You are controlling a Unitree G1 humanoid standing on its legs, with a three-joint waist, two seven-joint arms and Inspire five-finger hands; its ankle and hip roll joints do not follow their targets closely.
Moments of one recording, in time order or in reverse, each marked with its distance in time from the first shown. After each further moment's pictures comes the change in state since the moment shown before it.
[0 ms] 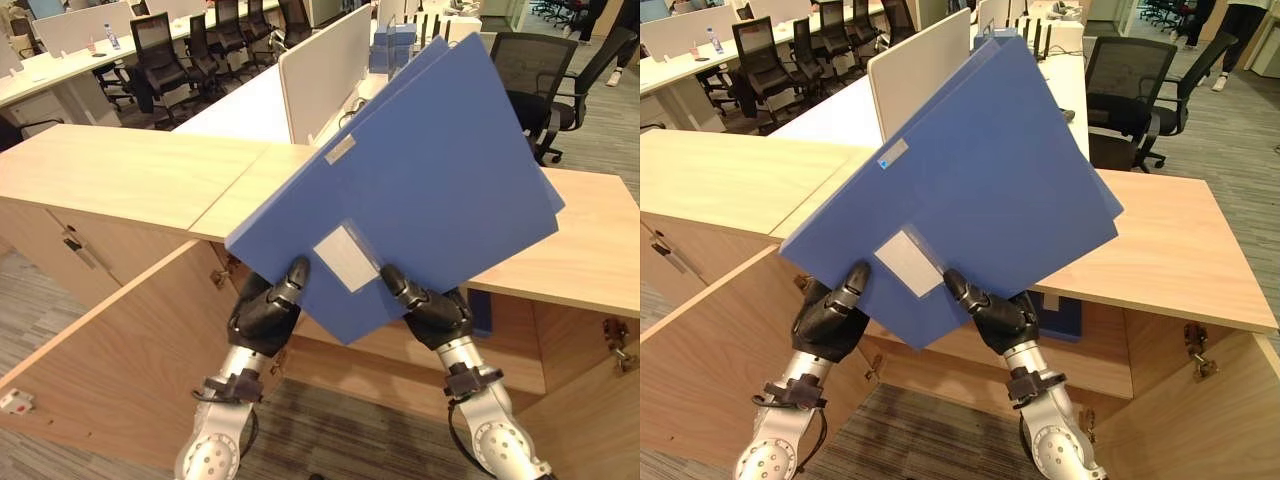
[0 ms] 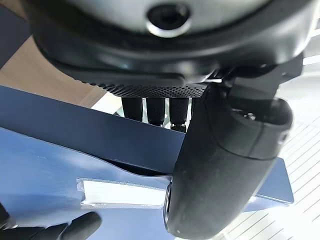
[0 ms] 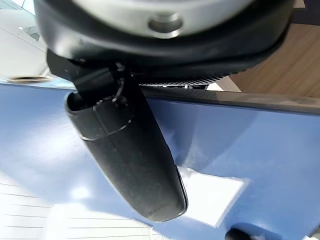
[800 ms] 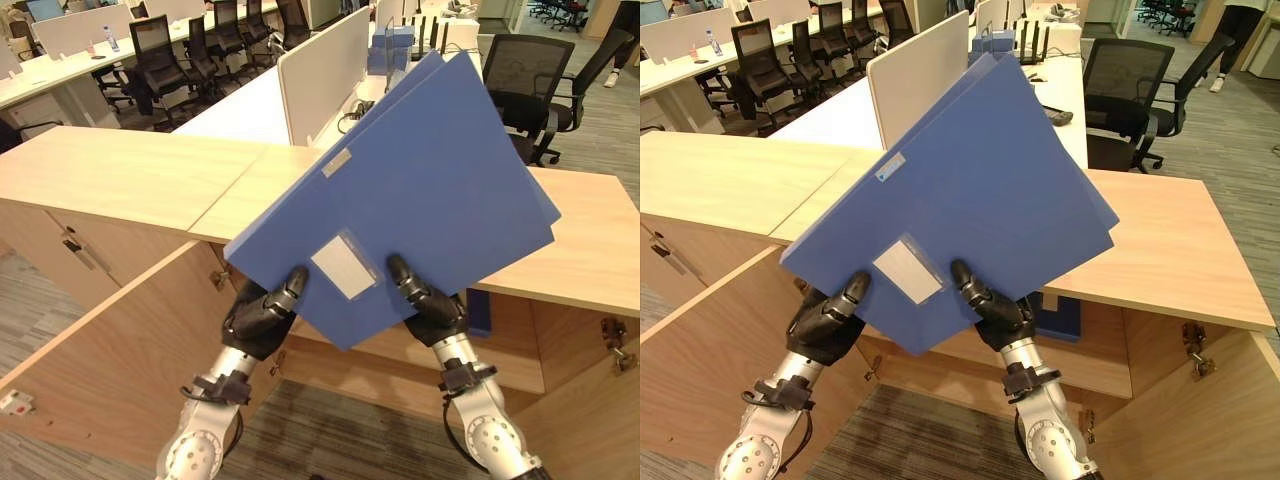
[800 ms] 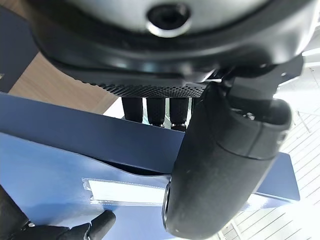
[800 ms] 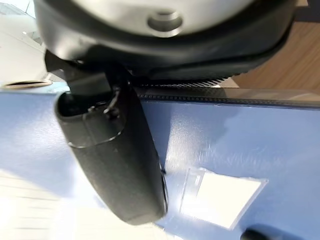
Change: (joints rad) left arm -0.011 0.071 0.048 0.062 -0.040 0.053 -0.044; right arm -0.034 0.037 -0.005 0.058 0.000 0.001 0.039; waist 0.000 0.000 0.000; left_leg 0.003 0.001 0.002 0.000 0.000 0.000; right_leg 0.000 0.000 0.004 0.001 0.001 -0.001
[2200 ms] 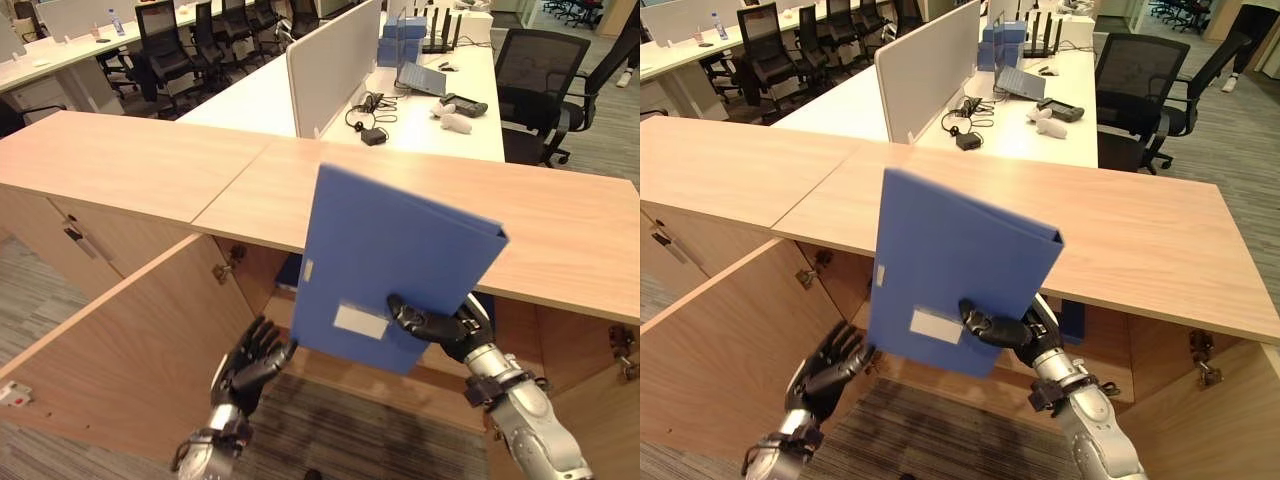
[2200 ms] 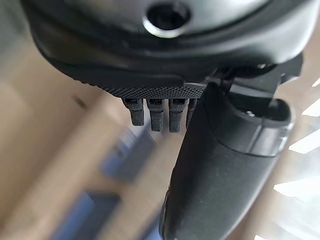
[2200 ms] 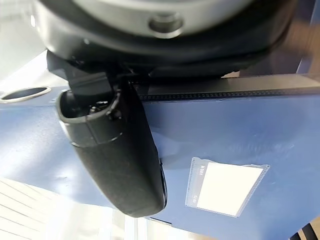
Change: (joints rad) left arm 0.079 -0.162 0.118 0.602 0.510 -0.166 0.187; right arm 0.091 -0.198 -0.131 -0.001 -0.529 0.112 -0.030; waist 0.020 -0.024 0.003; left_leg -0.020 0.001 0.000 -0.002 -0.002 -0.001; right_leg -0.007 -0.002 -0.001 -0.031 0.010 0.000
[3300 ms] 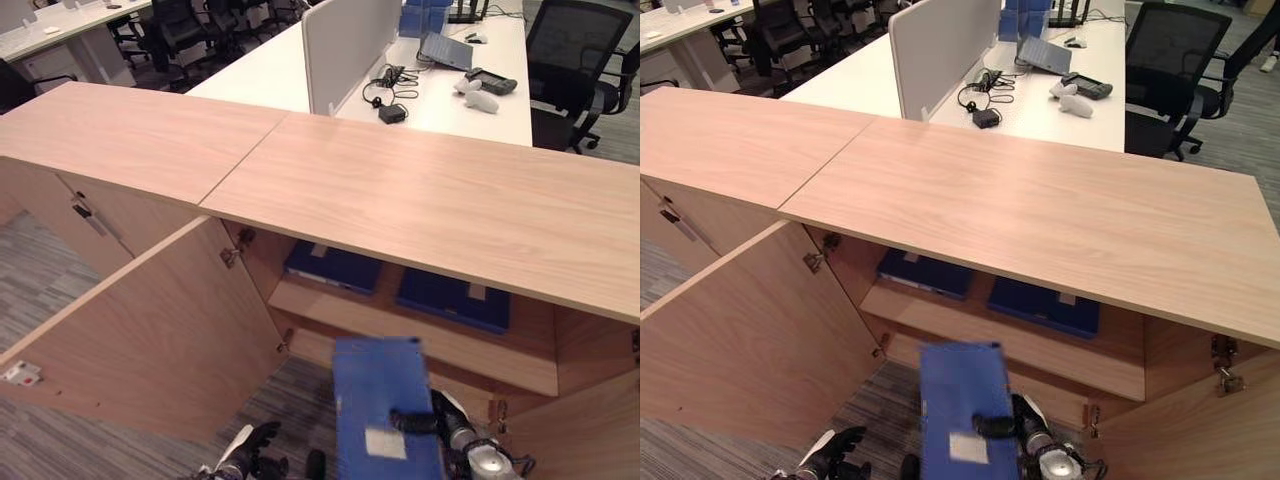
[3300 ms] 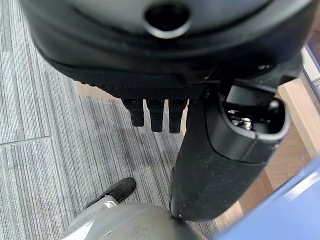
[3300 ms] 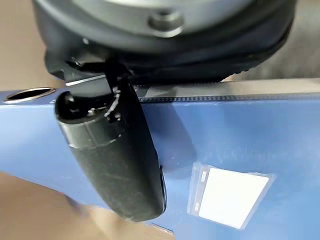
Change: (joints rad) left arm -0.156 0.090 -0.277 0.586 0.941 -0.044 0.228; right arm -0.110 0.254 0.022 0.888 -0.074 -0.018 -0.218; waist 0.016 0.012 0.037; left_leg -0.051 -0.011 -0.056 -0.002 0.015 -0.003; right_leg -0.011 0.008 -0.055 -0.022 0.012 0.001
